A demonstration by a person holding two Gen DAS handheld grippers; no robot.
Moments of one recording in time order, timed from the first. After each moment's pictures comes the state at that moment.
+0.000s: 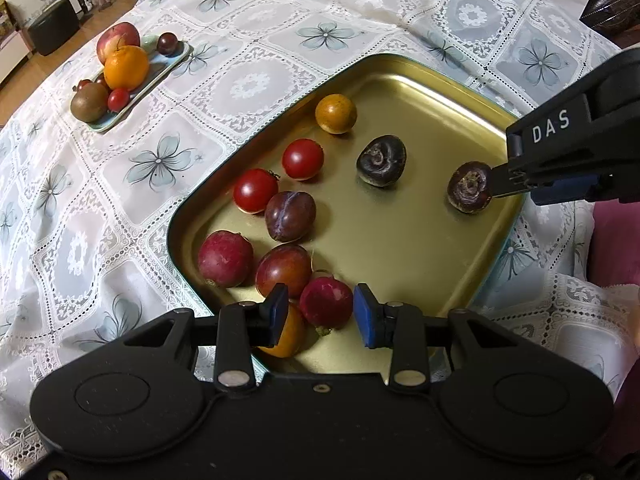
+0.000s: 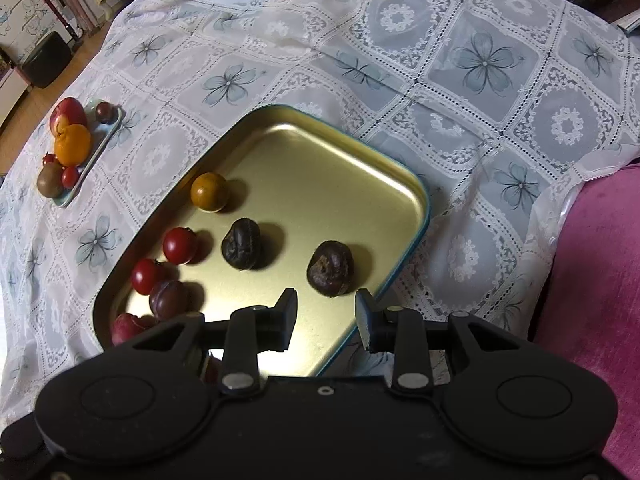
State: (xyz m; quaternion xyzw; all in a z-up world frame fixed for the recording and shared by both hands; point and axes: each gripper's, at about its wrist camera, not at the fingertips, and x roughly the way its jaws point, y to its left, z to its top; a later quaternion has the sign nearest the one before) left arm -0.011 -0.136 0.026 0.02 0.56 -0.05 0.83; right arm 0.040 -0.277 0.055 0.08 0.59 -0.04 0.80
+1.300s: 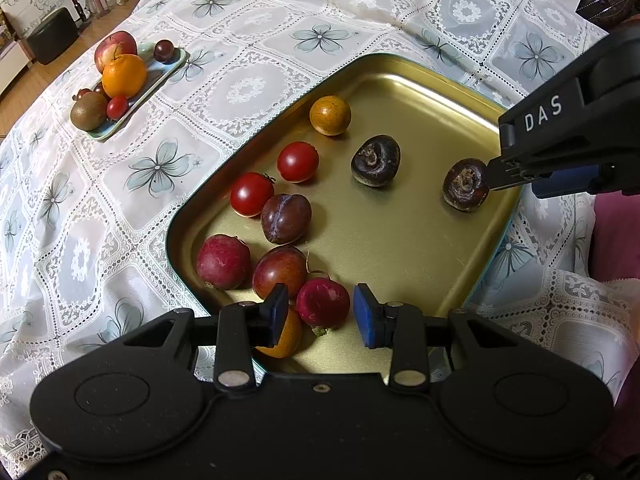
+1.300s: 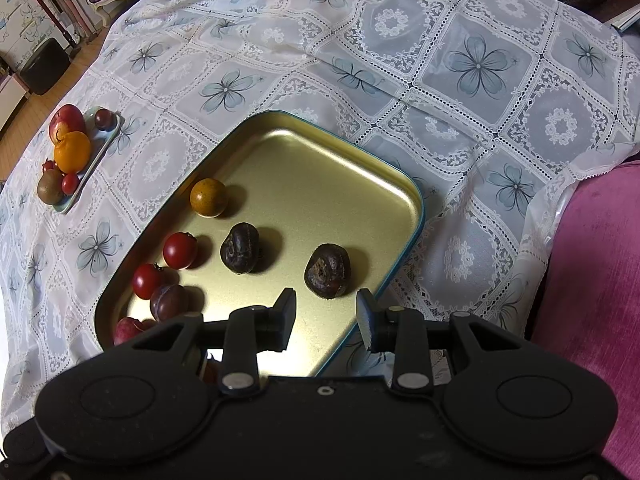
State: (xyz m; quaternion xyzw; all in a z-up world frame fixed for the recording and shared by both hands) left arm -0.012 -0.143 0.028 0.04 0.56 -0.05 0.83; right arm 0.037 -0.277 0.060 0.08 0.59 -0.05 0.80
